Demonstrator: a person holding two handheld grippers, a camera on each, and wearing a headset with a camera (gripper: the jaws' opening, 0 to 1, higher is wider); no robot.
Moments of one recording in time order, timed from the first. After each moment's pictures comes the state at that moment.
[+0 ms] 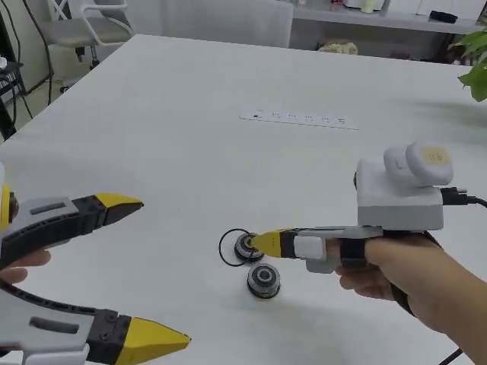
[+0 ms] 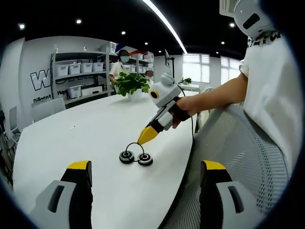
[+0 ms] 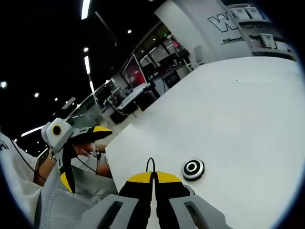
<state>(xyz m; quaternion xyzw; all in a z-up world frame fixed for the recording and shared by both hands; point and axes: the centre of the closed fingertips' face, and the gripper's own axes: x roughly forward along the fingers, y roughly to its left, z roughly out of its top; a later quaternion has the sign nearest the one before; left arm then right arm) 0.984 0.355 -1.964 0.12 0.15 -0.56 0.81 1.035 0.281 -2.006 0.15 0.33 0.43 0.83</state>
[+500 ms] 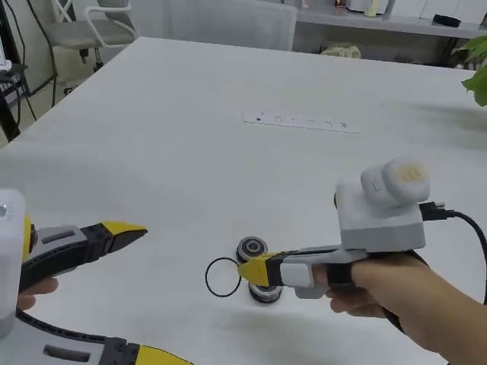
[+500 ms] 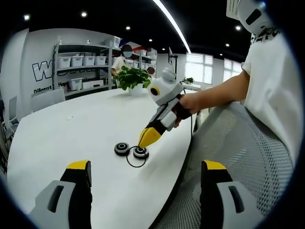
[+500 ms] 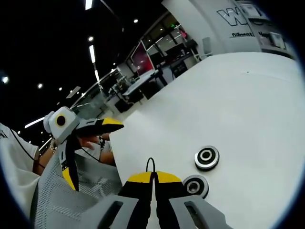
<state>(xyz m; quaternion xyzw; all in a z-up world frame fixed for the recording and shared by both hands) 0.978 0.354 -1.979 0.10 0.17 -0.56 0.81 1.017 0.299 -2.025 0.12 0.36 0.46 0.80</state>
